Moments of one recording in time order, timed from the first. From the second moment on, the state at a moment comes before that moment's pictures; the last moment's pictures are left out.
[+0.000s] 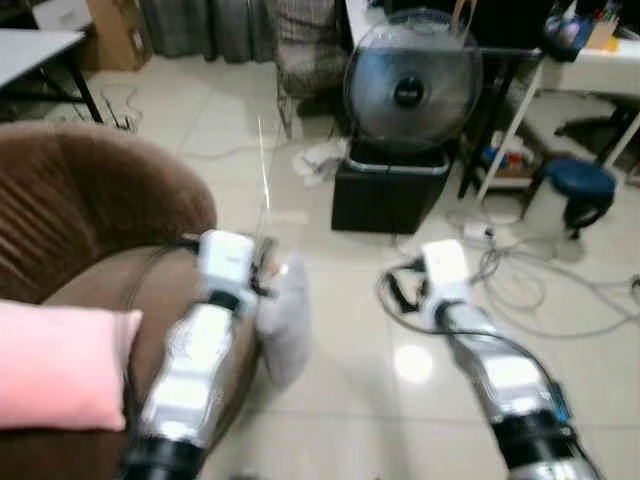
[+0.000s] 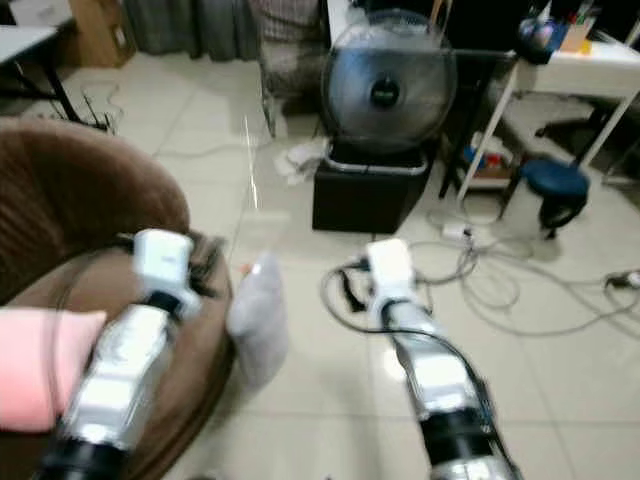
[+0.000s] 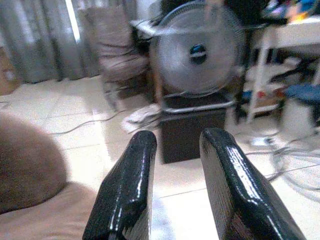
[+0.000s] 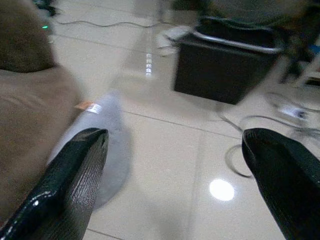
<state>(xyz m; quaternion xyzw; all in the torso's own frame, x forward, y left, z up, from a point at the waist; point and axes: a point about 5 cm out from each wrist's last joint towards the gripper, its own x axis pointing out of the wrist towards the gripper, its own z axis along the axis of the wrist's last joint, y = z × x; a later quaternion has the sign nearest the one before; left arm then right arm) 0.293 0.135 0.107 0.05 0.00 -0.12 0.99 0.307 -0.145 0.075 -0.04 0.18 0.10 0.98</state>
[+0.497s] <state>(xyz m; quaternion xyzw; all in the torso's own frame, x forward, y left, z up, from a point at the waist) 0.298 0.155 0.112 0.07 0.00 -0.08 0.99 0.307 -0.133 0.076 -0.03 0.17 0.12 0.98</state>
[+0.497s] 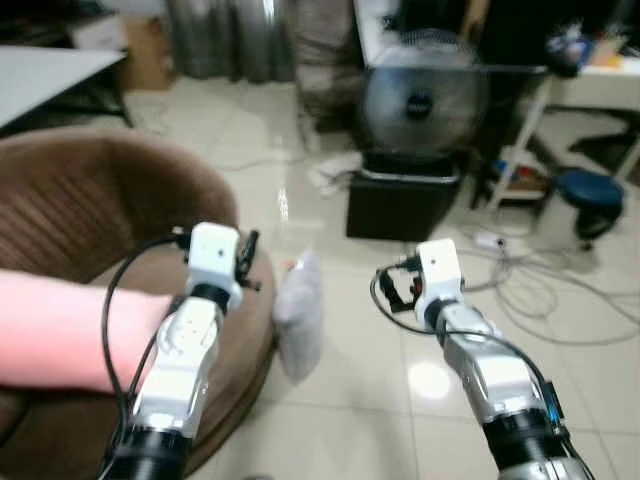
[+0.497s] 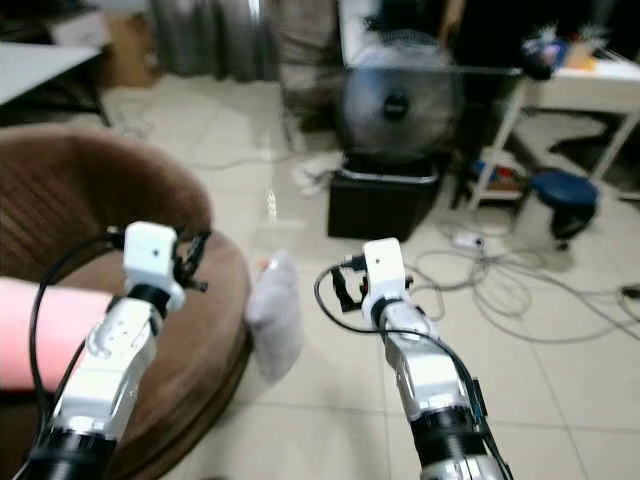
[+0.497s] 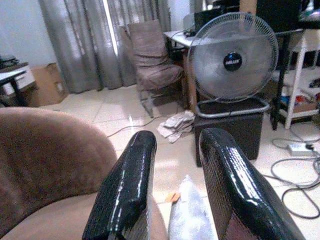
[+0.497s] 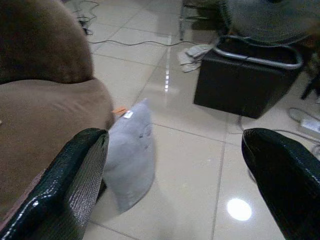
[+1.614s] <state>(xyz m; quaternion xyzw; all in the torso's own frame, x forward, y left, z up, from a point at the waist) 0.297 0.157 0.108 0.07 0.00 -0.09 0.99 0.301 -0.125 0.067 -0.06 0.18 0.15 0.97</state>
